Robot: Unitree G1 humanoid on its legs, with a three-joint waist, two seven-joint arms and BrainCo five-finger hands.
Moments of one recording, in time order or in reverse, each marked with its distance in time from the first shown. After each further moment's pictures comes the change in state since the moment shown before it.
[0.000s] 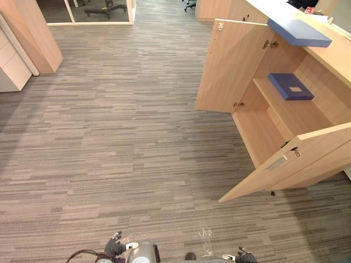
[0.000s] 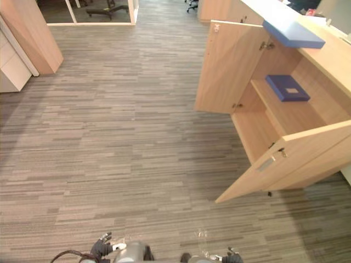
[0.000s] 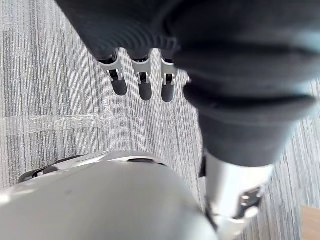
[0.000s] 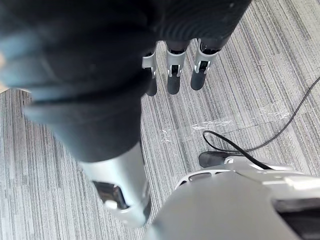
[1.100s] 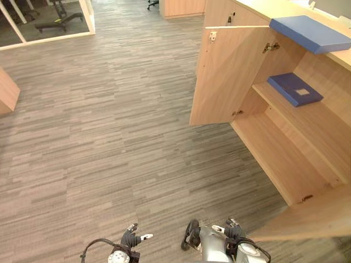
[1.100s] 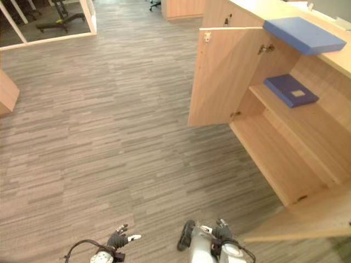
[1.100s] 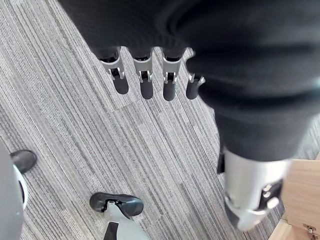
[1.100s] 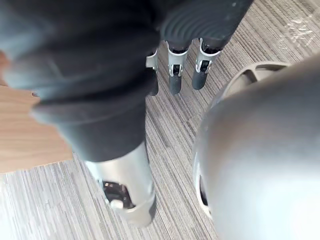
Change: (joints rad) left arm -0.063 -0.073 -0.097 0.037 0.104 -0.021 0.017; right arm -0.080 0.058 -0.020 -0.095 0.041 -0.043 0.004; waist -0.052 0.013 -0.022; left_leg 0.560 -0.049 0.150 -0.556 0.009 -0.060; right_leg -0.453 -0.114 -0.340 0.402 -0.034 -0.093
